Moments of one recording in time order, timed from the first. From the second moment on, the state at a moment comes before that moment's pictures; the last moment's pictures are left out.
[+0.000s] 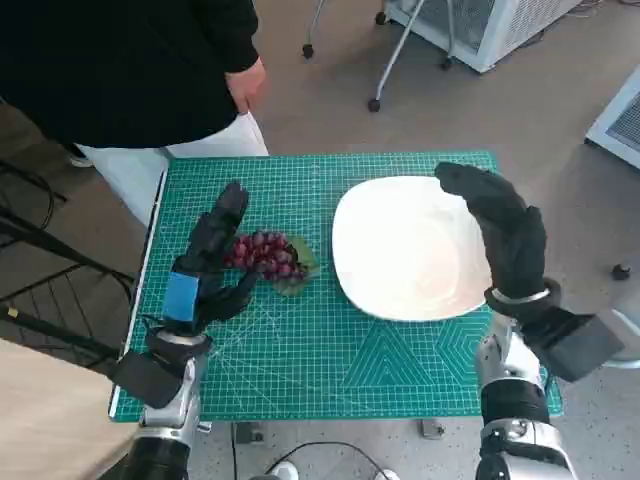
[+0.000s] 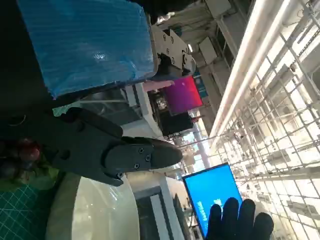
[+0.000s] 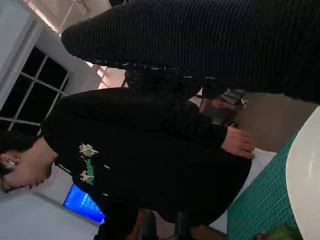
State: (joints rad) left arm -0.30 0.14 0.10 0.45 -0.08 -0.73 -0.17; right arm -0.76 -0.15 -0.25 1.01 0.35 -1.02 0.70
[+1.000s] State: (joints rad) left arm -0.30 0.13 0.10 0.45 -0.09 -0.74 -0.19; right arm -0.76 -0.15 -0.26 1.02 0.35 -1.02 0.71
